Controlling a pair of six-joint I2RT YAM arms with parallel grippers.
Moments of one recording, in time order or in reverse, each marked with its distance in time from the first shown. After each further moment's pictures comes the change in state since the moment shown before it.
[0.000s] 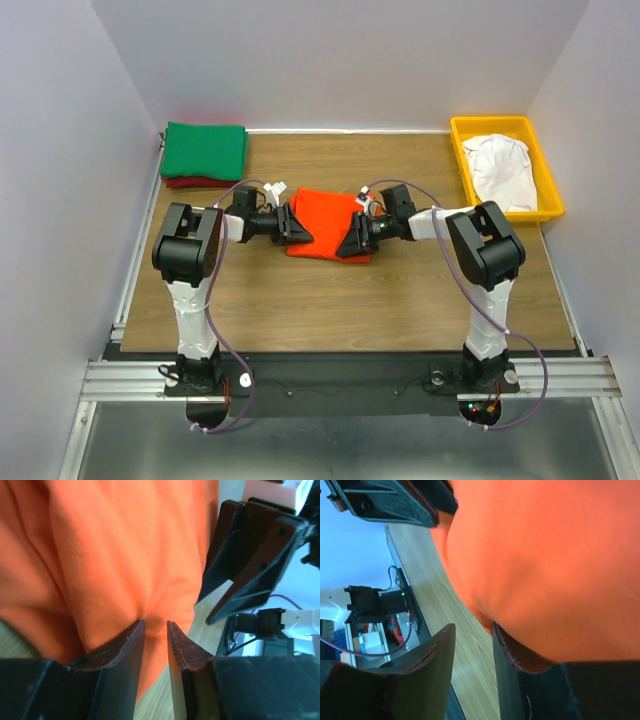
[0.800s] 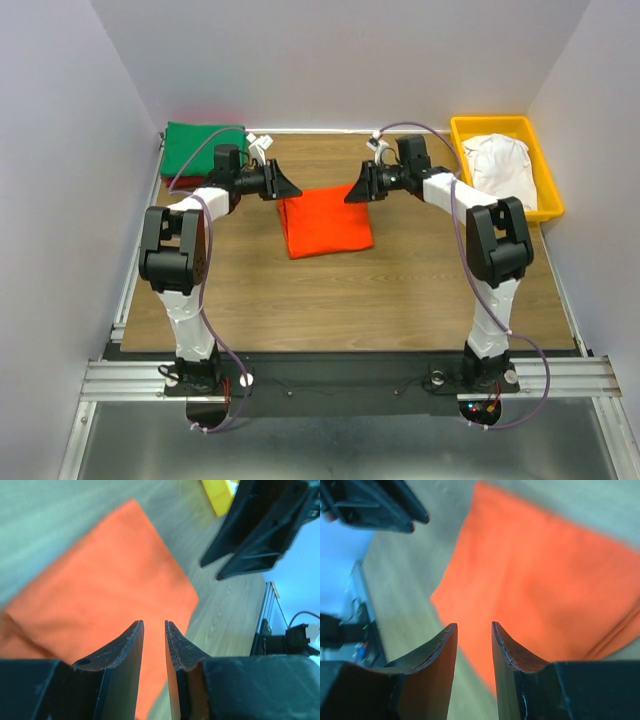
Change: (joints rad) left arm 0.083 -0.110 0.238 -0.117 -0.011 0.145; right arm -0.103 -0.029 0.351 -0.183 -0.008 -0.251
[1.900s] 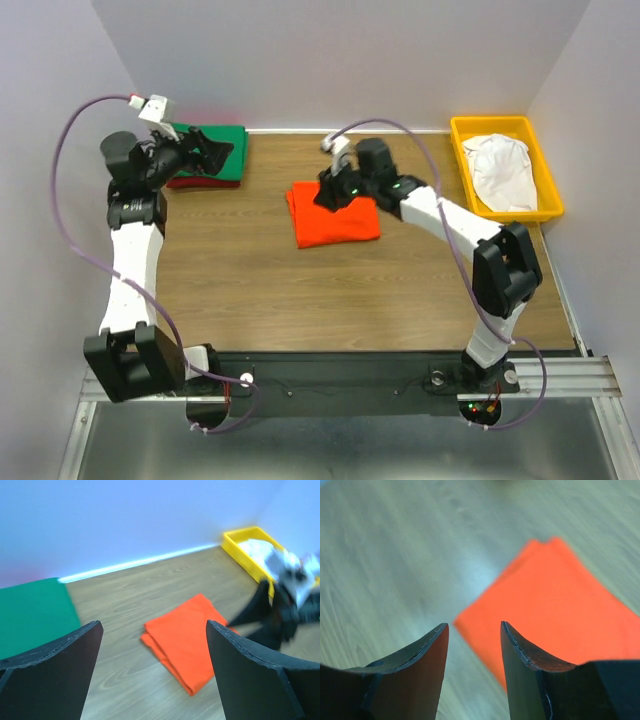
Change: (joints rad) left arm 0.269 -0.629 -0.031 -0.116 -0.213 0.172; right arm 0.244 -0.180 0.011 0.033 0.449 -0.270
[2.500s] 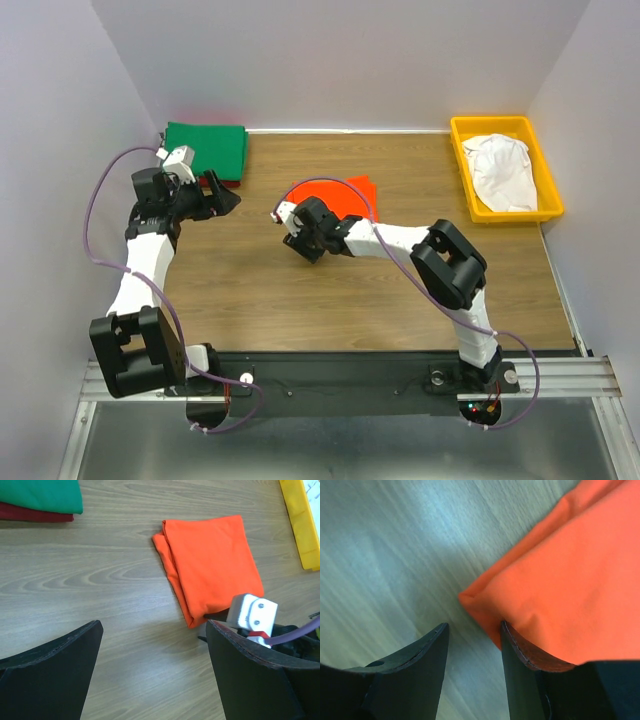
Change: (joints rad) left arm 0.036 -0.028 -0.263 -0.233 -0.136 -0.002; right arm 0.334 0.245 -0.022 -0.085 0.452 -0.206
